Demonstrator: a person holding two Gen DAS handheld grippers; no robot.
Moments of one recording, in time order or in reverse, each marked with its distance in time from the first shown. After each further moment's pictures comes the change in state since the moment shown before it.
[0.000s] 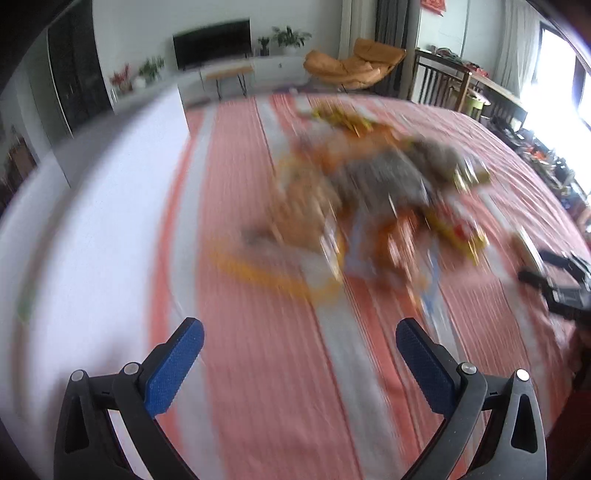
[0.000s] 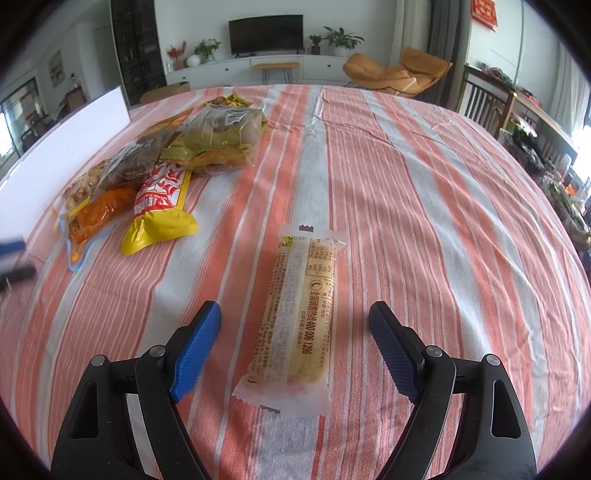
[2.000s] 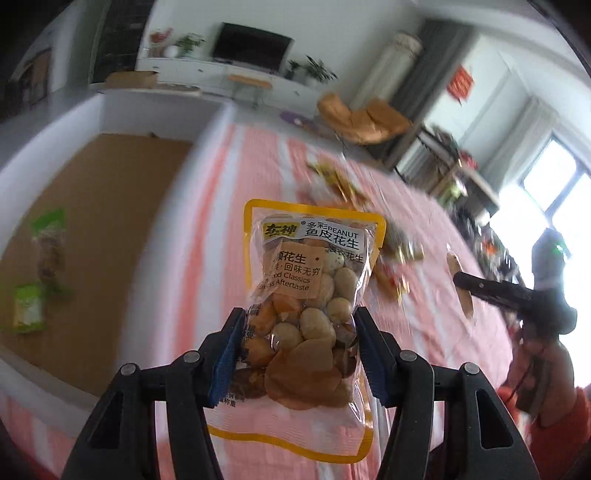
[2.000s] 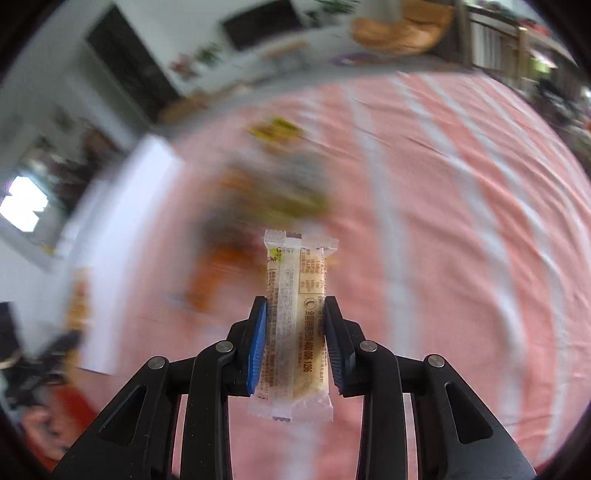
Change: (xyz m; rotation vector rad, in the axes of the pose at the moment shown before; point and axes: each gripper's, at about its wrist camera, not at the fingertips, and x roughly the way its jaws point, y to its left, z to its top) left arm -0.123 0.083 -0.045 -0.378 -0.124 -0.268; right arm -0.054 0.047 0.085 0.202 0.083 0.321
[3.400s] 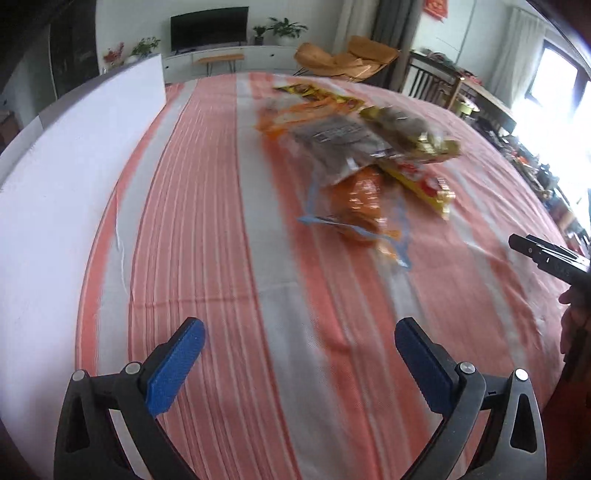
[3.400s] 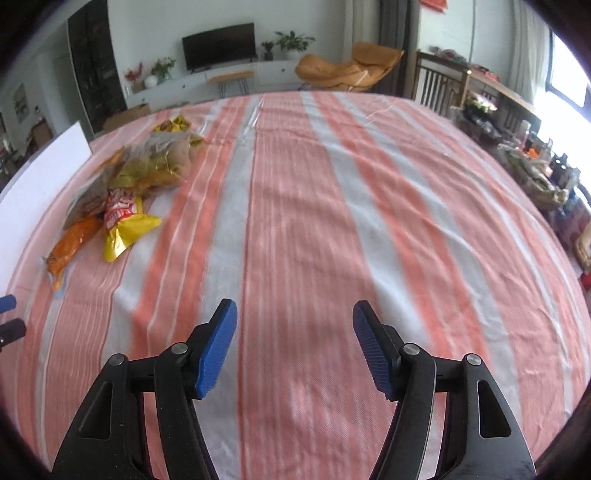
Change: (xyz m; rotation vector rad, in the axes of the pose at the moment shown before) left arm 0.162 -0.071 -0.062 0.288 0.162 0.161; right arm 0.014 -0.102 -0.068 -0.060 -0.124 -0.399
